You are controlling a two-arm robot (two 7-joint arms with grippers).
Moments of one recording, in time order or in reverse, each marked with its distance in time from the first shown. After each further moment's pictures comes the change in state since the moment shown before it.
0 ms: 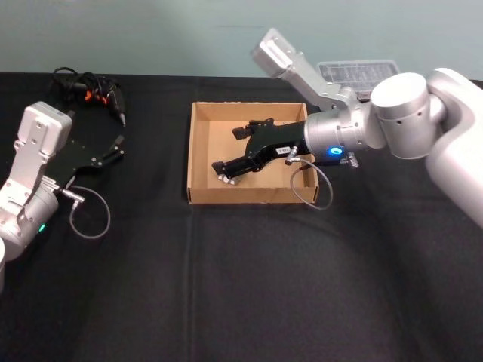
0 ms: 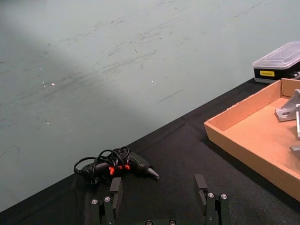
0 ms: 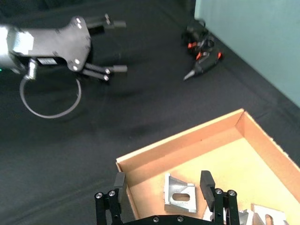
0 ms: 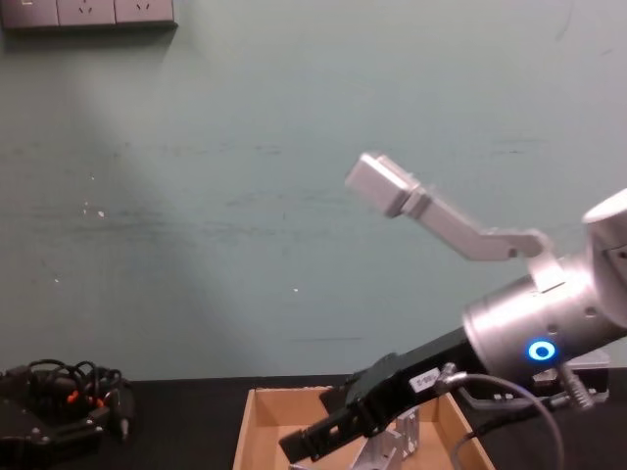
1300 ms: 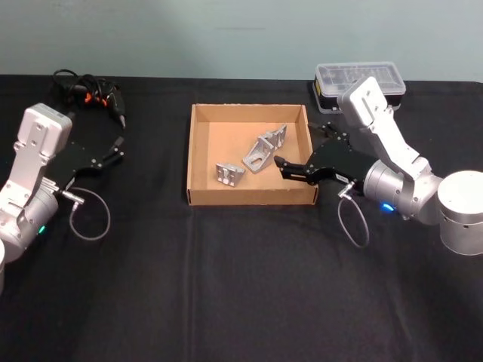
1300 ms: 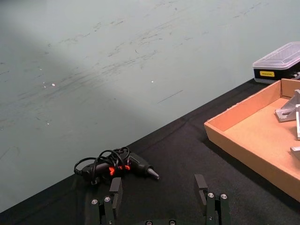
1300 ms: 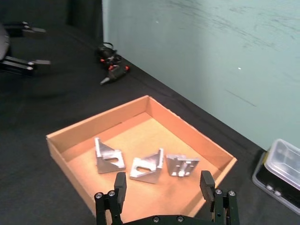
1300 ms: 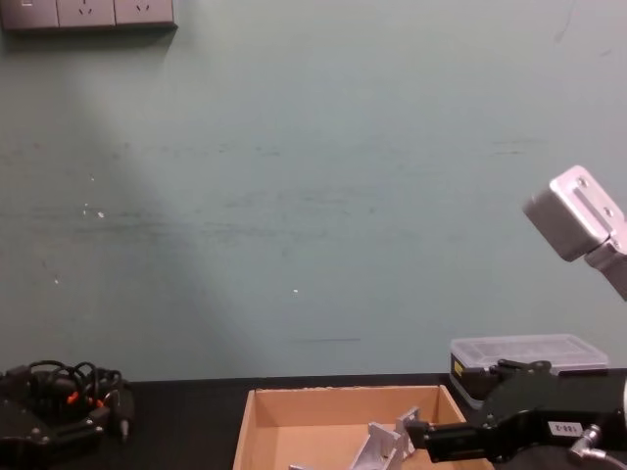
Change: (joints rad) left arm 0.000 0.000 0.000 0.000 0.000 0.000 0.000; right arm -0.425 0.178 0.248 -0.375 -0.074 -0.208 -0.440
